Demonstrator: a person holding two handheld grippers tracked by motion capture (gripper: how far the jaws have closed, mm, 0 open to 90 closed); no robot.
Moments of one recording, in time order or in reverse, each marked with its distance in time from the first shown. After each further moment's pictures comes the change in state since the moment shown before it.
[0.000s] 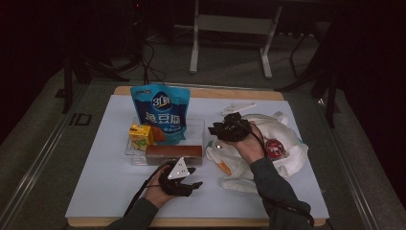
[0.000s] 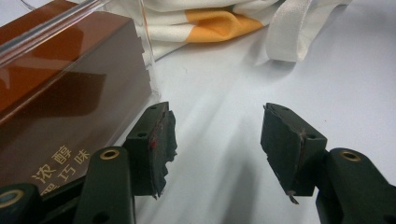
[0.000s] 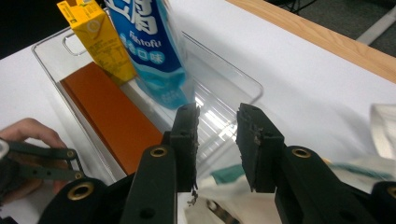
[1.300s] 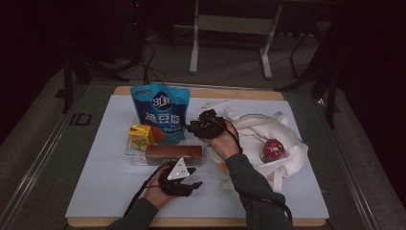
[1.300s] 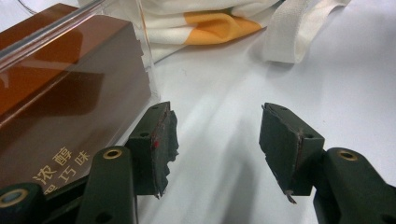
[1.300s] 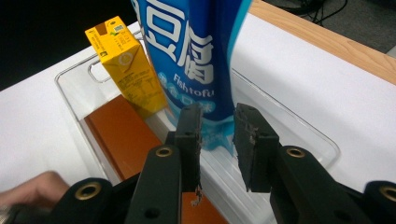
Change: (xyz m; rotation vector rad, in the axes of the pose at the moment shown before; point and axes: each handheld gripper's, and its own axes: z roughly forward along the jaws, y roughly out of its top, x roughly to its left) left arm -0.001 0.000 -0.001 -0.010 0.003 0.012; right arm 0.035 0.030 0.049 -0.019 0.066 -0.012
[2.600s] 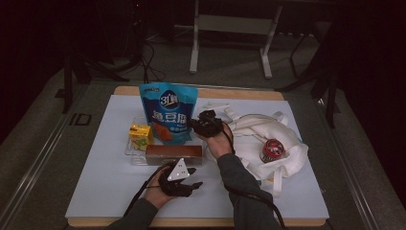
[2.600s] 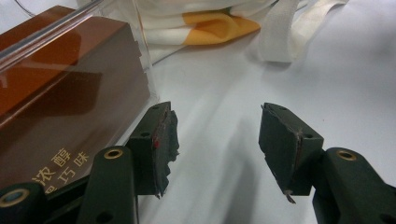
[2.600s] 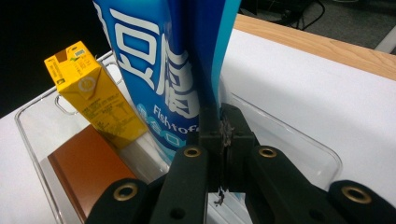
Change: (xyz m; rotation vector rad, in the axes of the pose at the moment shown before) left arm -0.001 0.000 0.000 0.001 0.003 0.013; right arm -0.012 -0.011 0.032 -0.099 -0.052 0.109
